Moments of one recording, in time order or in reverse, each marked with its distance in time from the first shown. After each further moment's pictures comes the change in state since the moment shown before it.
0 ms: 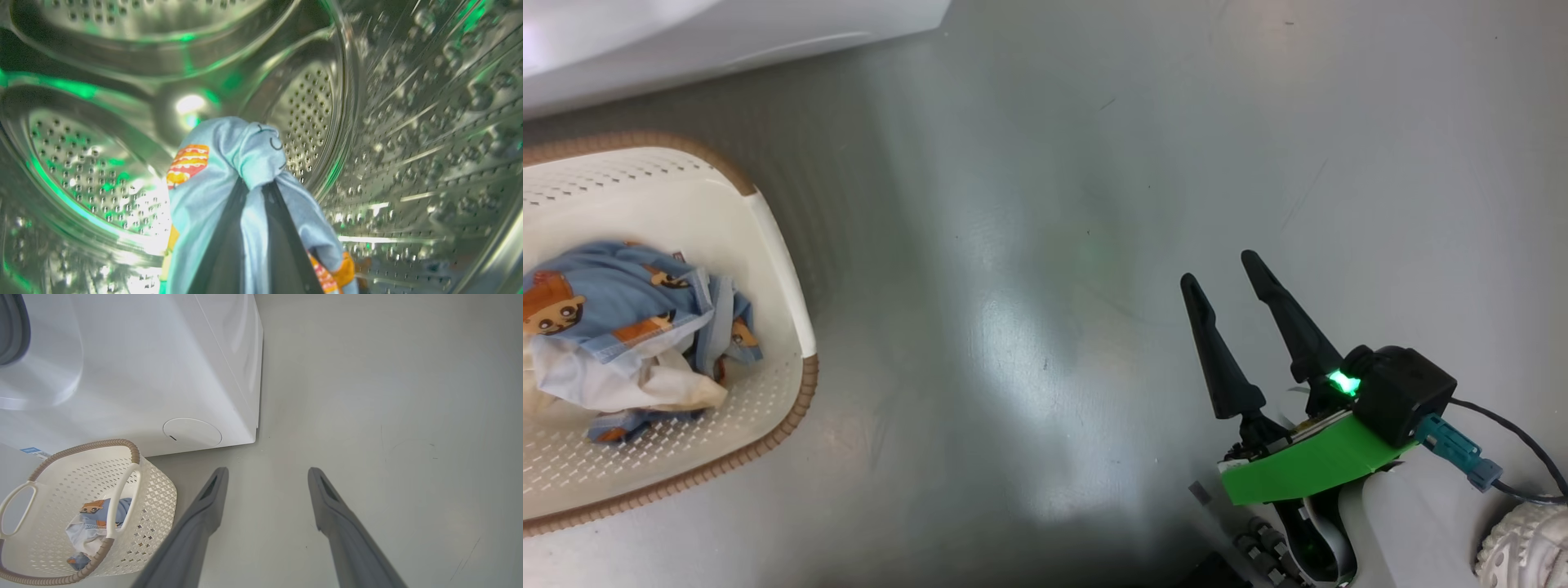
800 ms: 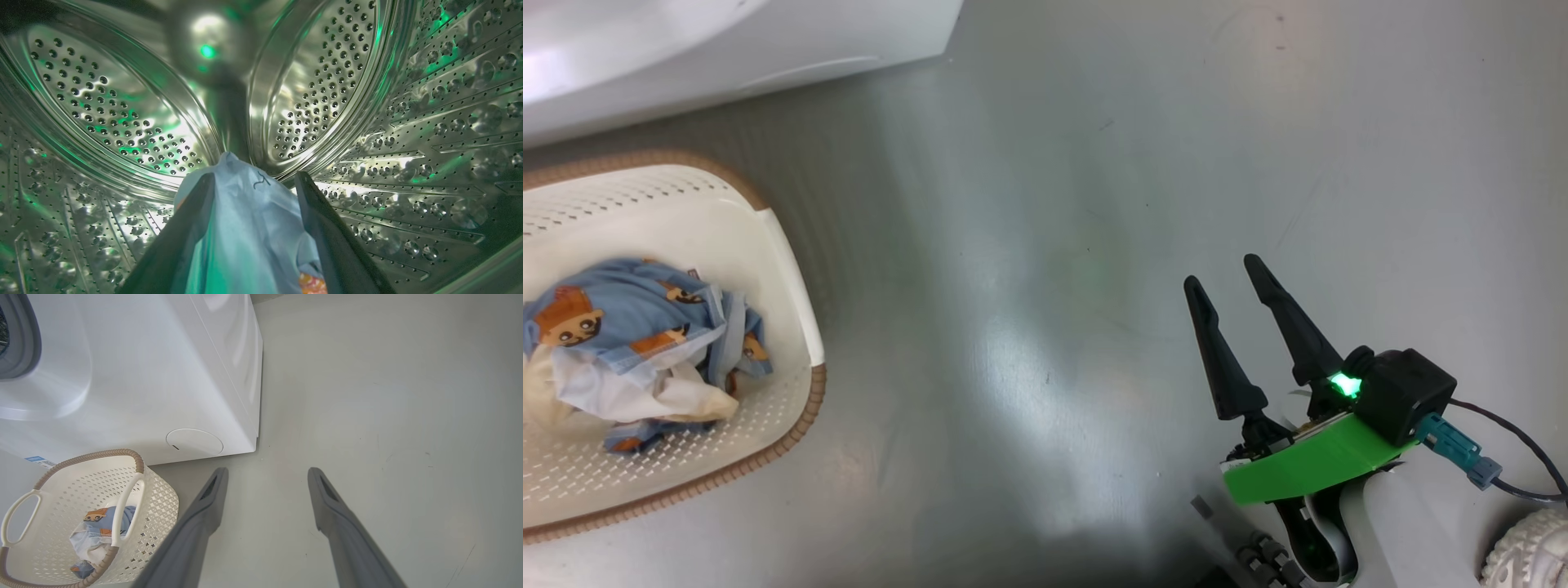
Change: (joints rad) left arm -0.092 0.024 -0.188 0.341 -0.143 0.000 0.020; right arm 0.000 0.000 -0.007 0.019 0.008 0.000 0.000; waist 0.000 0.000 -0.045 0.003
